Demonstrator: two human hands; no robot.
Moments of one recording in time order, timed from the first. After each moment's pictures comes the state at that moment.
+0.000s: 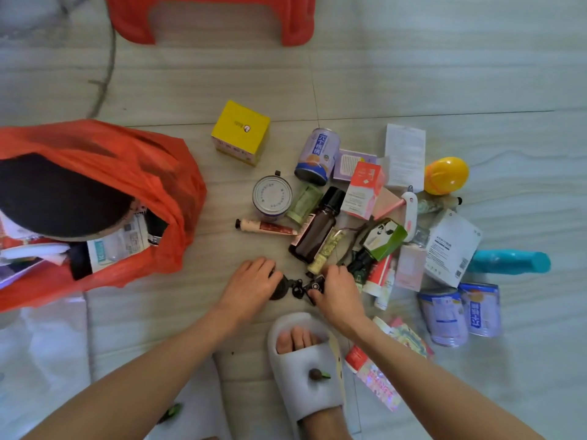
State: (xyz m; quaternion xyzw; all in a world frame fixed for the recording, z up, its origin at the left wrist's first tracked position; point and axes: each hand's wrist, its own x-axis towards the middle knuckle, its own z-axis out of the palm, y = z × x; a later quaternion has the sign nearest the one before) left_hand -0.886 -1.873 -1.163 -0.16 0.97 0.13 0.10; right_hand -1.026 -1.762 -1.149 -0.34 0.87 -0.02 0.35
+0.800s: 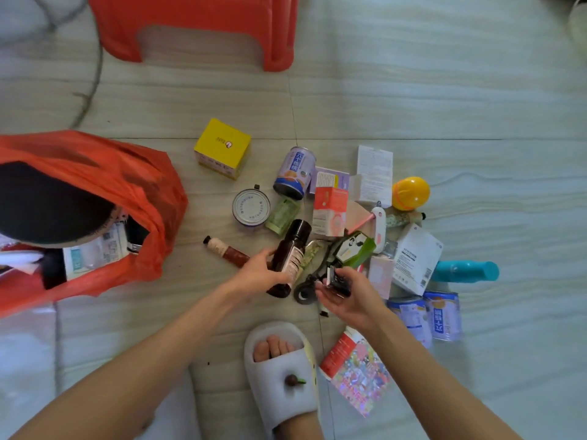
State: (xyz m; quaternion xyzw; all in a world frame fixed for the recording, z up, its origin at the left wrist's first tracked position) left_hand -0.945 -1.879 -1.128 -0.46 0.53 0.70 0.11; right_hand -1.072 -1.757 -1.085 0.31 0.61 -0.51 0.52
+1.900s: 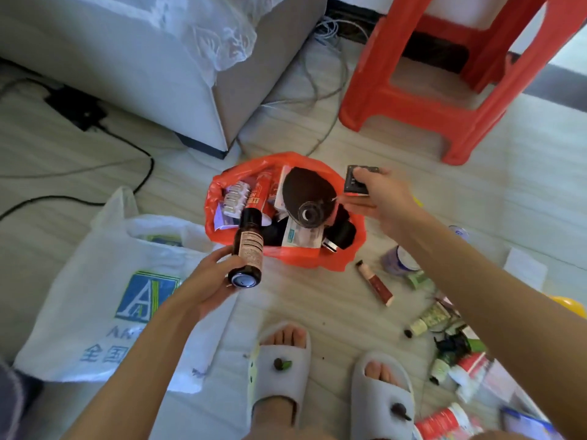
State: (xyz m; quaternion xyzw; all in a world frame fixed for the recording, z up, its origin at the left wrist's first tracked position) left_hand -0.648 -1.918 -1.016 -0.61 0.19 0.71 -0.30; right_hand -0.891 -1.983 -0.934 -0.26 0.68 -0.40 0.55
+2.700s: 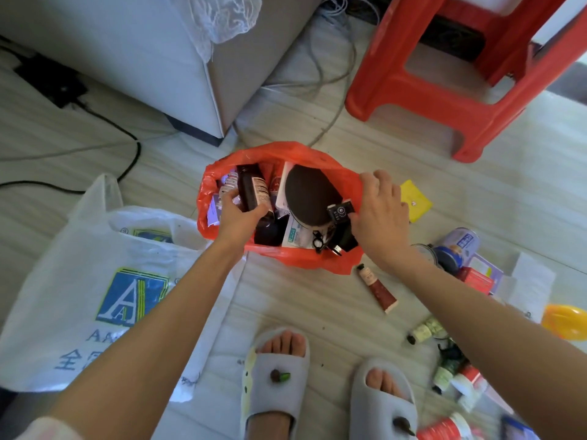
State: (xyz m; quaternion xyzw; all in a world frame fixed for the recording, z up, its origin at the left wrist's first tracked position) left_hand -0.694 -2.001 -1.052 -0.67 0.29 0.57 -0.38; right_hand -0.898 -1.977 -1.019 -0.66 0.75 -0.03 0.02
